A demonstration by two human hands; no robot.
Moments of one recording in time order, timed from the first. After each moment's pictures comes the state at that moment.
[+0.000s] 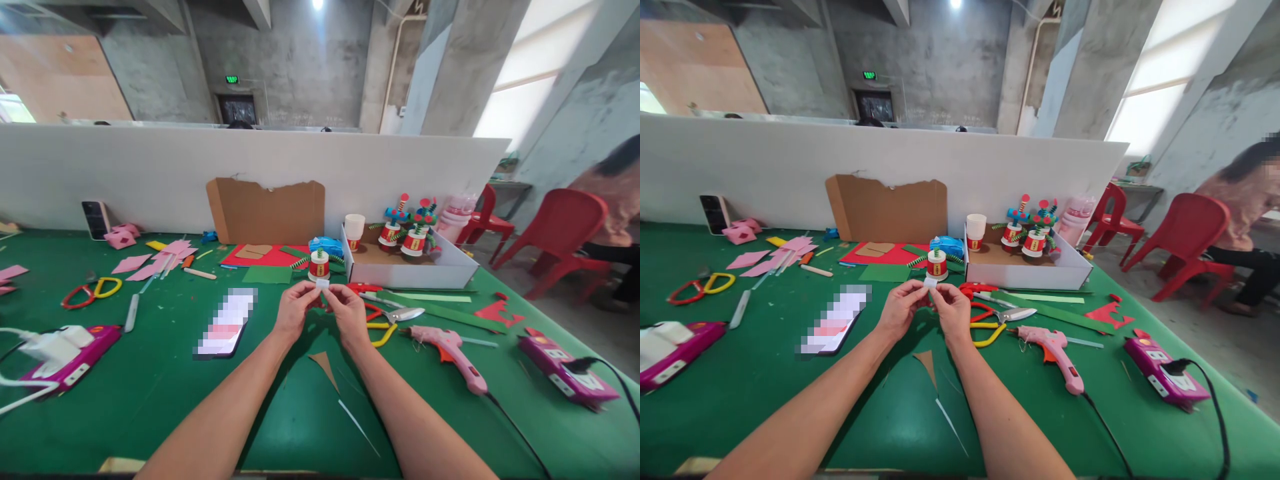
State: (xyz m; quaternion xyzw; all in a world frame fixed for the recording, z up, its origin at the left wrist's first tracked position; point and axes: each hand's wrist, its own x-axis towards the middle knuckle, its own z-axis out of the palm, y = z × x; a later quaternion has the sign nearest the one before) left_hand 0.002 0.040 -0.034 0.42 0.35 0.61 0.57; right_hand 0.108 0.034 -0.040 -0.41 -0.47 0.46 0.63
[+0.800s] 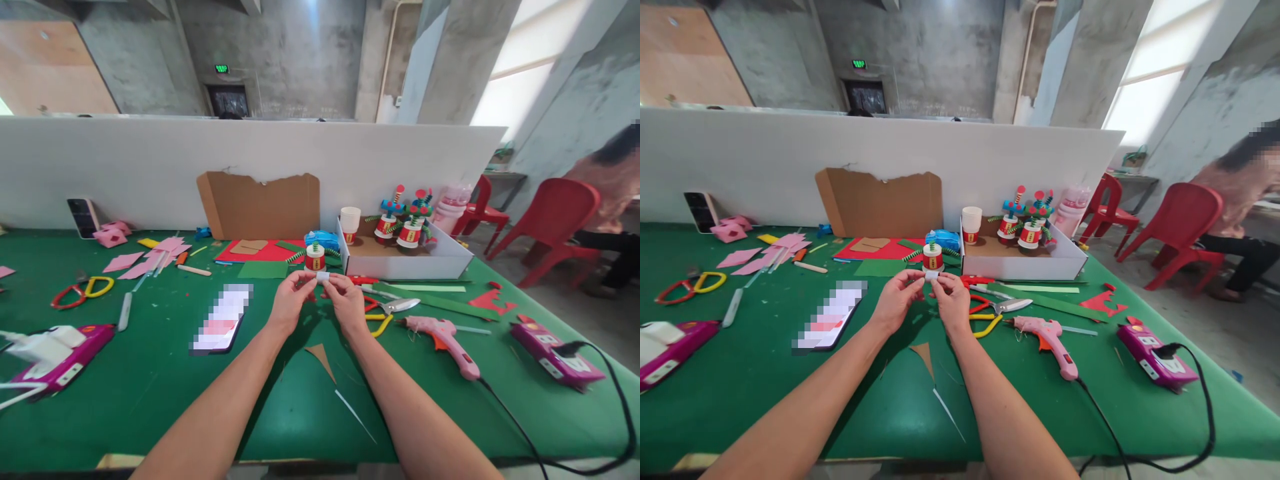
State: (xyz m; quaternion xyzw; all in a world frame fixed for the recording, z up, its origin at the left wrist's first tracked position) left_hand 0.002 0.042 -0.033 0.45 0.39 0.61 0.52; right_hand 0.118 0.044 -0.046 -0.43 -0.50 0.42 0.63
